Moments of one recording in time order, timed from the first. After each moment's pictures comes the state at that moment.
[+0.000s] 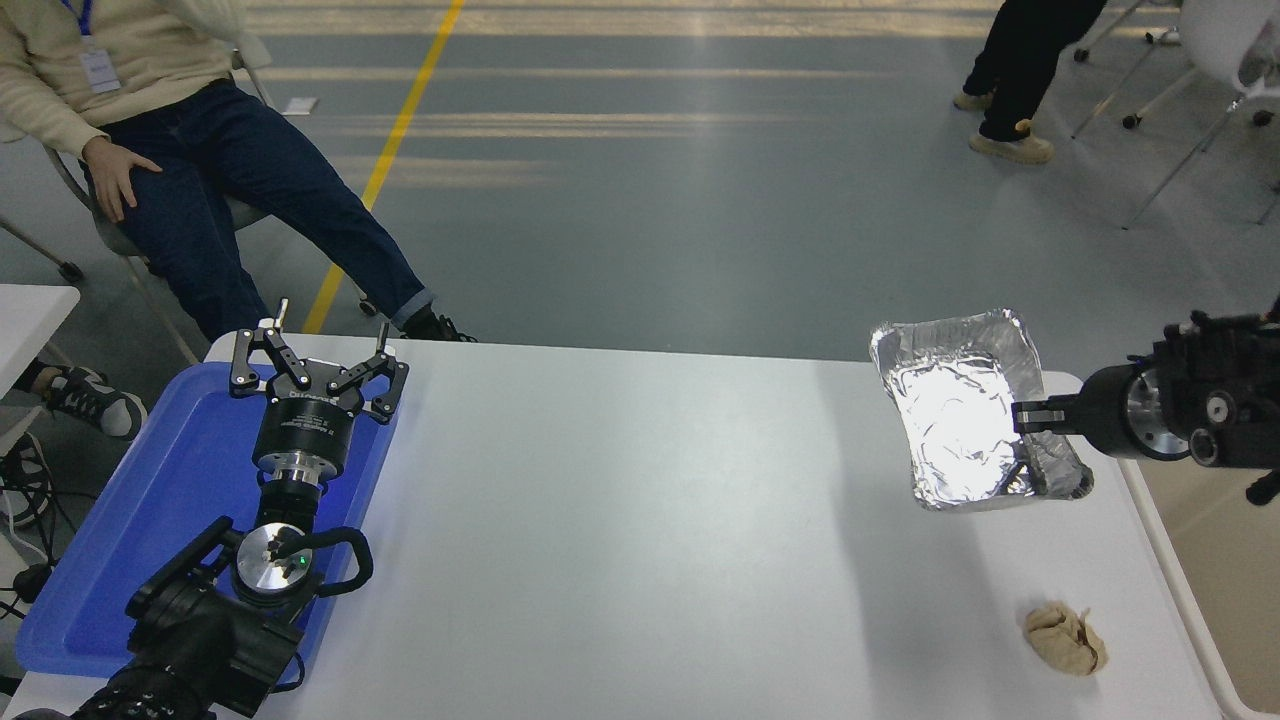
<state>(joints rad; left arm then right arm) -0.50 0.10 -1.16 -0.54 -0.09 -0.64 -0.35 1.79 -0.60 -1.26 1.38 -0.61 -0.06 0.11</state>
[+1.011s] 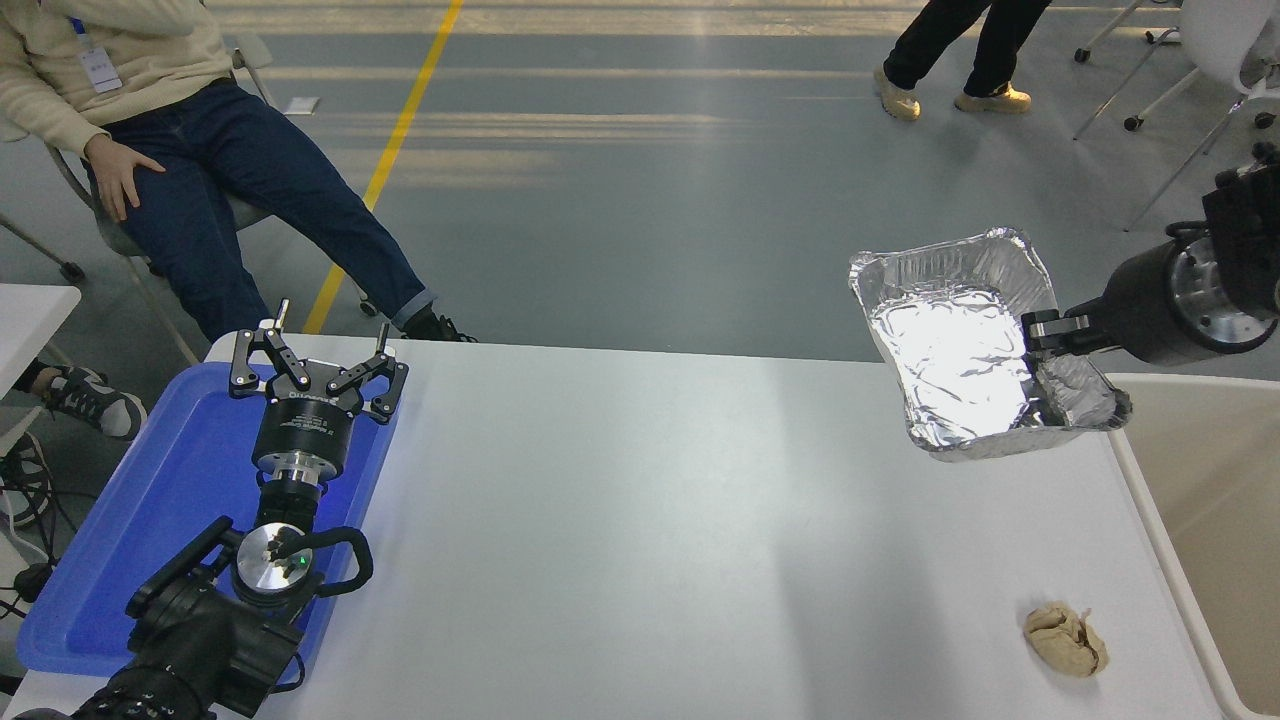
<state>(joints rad) -0.50 0.10 -1.16 -0.54 -0.09 -0.64 -0.35 2.27 -0.49 -1.45 1.60 -0.43 0.20 0.14</state>
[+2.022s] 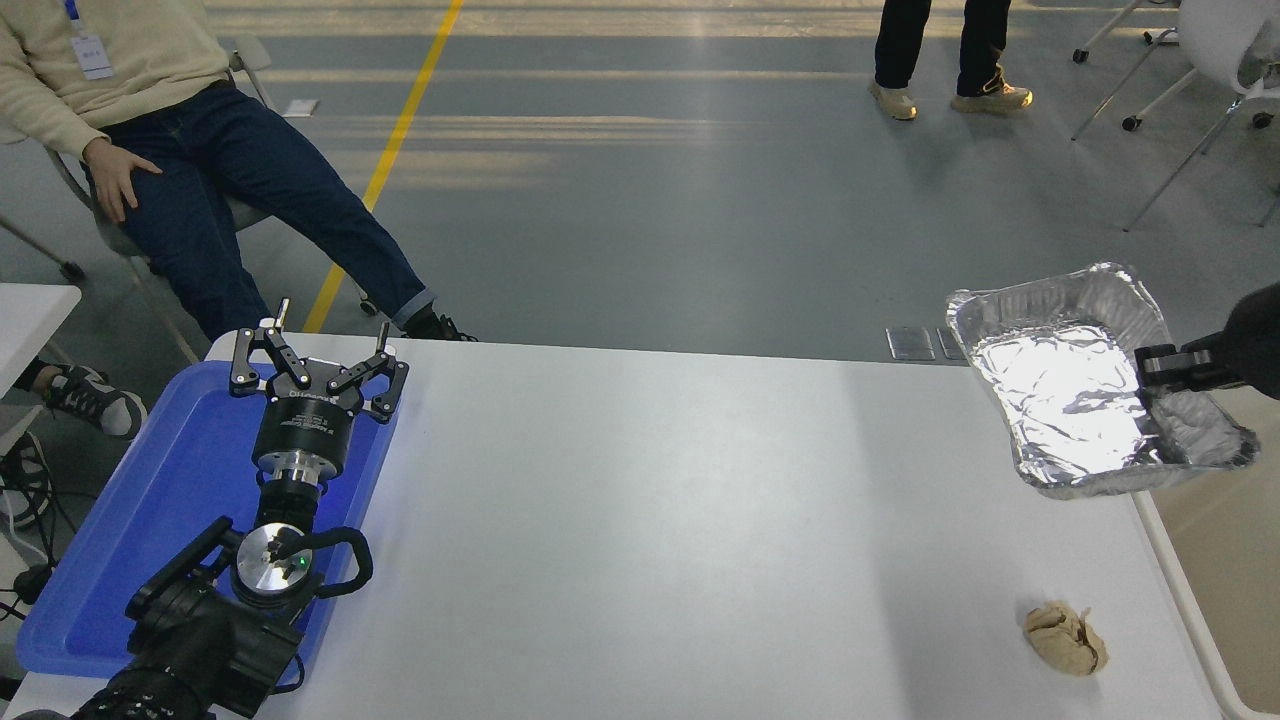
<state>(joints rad) -0.50 0.10 -1.16 -0.54 -0.09 -0.64 -0.35 2.26 -0.66 -1.58 1.56 -0.62 0.22 0.14</state>
